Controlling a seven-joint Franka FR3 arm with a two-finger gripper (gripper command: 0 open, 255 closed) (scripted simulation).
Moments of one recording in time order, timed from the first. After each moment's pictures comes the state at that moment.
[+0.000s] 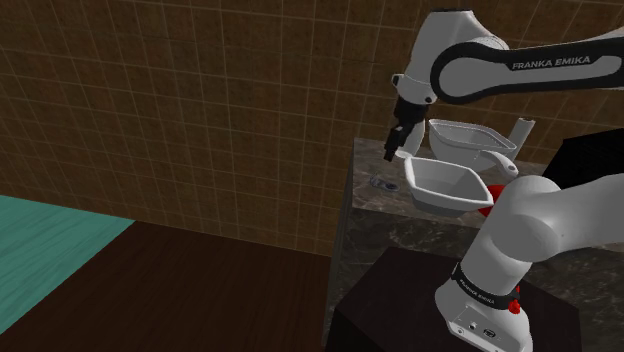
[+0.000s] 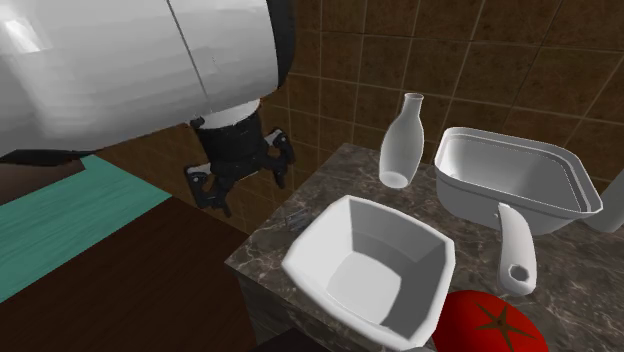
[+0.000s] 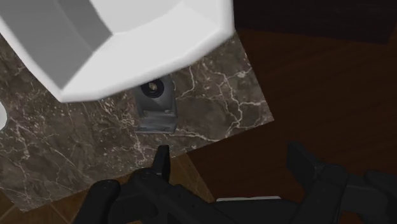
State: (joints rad) arm -0.03 -0.91 0.01 -2.71 -0.14 1.94 -0.11
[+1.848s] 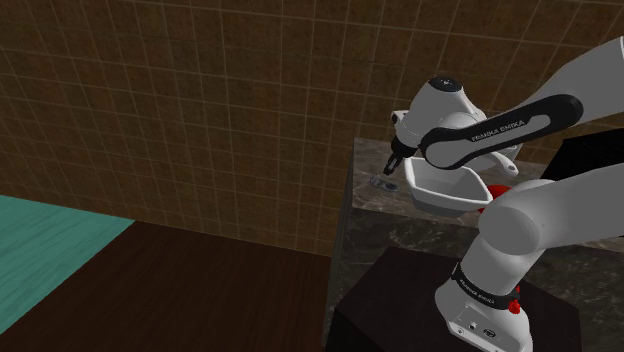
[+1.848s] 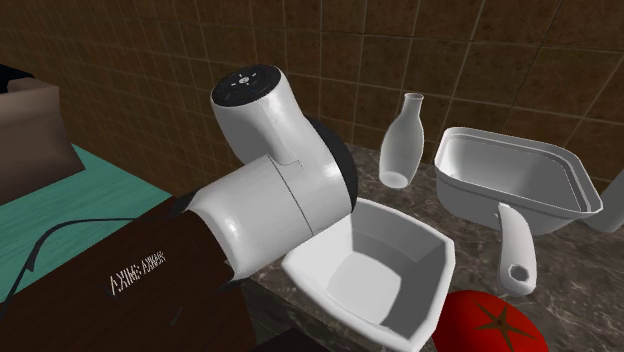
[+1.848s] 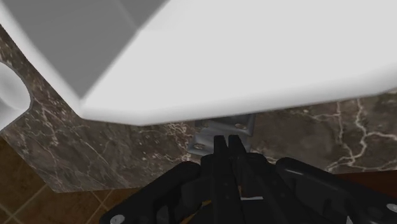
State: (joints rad) arm -0.24 -0.75 -0.07 -3.00 -0.45 2.61 -0.15
